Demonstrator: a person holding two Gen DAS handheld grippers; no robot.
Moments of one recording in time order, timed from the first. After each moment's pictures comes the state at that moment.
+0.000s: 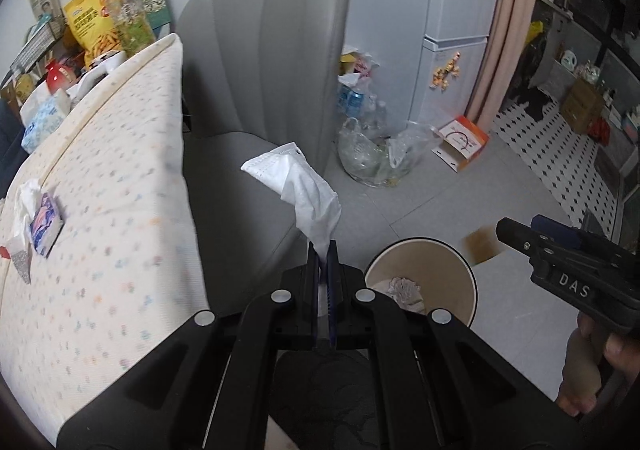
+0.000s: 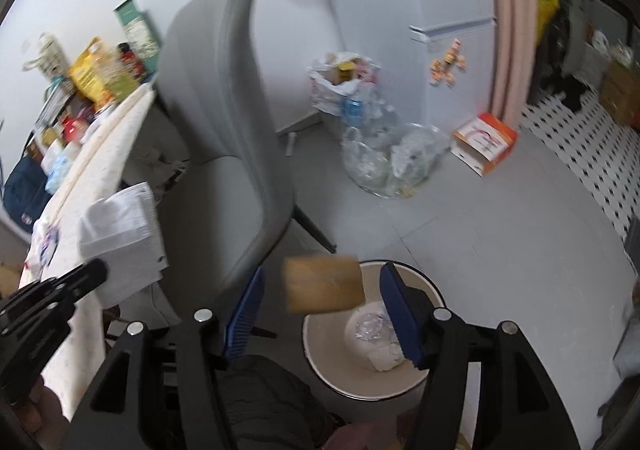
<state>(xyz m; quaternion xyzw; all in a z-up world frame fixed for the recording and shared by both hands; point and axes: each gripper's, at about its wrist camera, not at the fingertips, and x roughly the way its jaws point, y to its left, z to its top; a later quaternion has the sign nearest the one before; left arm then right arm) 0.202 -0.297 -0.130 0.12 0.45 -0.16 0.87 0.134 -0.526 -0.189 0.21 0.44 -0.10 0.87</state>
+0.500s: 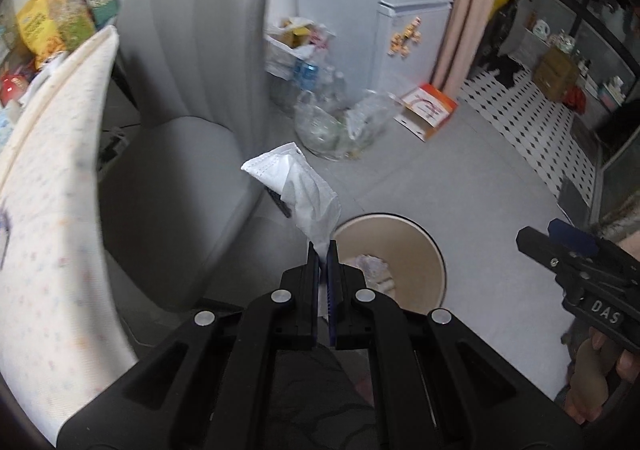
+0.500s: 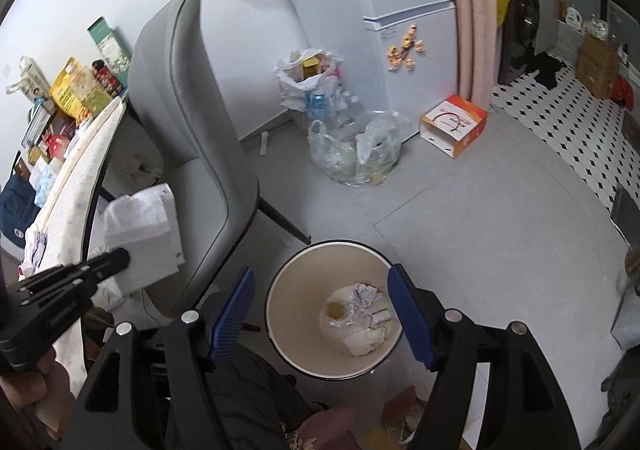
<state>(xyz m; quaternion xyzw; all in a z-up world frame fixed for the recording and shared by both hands) 0.196 -0.361 -0.166 0.14 0.49 -0.22 0.83 0.076 -0.571 -0.198 0.24 0.43 -0.14 0.86</state>
